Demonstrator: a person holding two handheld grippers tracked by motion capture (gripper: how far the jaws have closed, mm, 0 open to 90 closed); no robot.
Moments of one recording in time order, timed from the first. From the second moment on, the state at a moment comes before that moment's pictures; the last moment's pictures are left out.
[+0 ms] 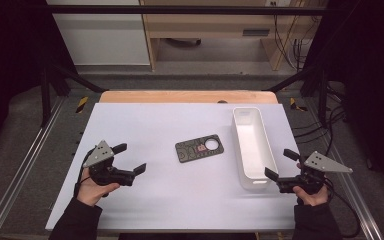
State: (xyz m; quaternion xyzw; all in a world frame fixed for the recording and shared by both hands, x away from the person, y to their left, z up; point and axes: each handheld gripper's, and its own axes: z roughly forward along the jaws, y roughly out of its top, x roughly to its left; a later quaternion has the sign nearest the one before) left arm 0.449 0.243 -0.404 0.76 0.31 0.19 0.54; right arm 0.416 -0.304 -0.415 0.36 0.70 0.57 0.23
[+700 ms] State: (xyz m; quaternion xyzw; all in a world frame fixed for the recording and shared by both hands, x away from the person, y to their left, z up) left arm 0.462 0.214 -0.394 0.77 0.30 0.19 0.53; right arm 0.418 -0.305 -0.419 0.36 0.70 0.57 0.23
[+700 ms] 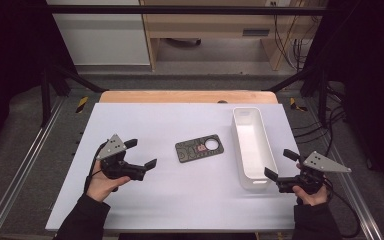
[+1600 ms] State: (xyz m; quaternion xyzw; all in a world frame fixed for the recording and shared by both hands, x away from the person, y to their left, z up) left arm 0.503 0.163 -0.401 0.79 0.32 0.17 0.50; right arm 0.418 -0.305 -0.420 0.36 0.70 0.57 0.23
